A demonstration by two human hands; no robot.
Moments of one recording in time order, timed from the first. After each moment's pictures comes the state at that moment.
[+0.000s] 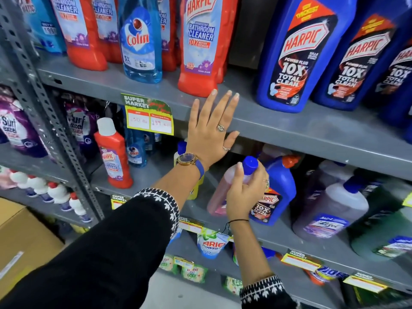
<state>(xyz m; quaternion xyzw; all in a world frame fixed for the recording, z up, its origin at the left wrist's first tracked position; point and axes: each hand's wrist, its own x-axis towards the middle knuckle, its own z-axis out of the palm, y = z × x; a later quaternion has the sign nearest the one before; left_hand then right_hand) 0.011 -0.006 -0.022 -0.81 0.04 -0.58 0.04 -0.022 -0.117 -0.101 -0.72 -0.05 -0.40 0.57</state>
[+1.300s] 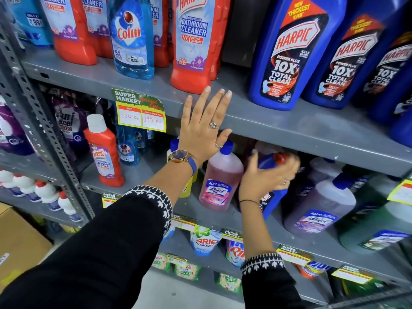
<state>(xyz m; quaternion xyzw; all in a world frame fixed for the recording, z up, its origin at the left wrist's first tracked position) 0.016 -0.003 -0.025 -0.80 0.07 -0.59 0.03 0.024 -0.148 -0.091 -0.73 0.15 -0.45 0.48</state>
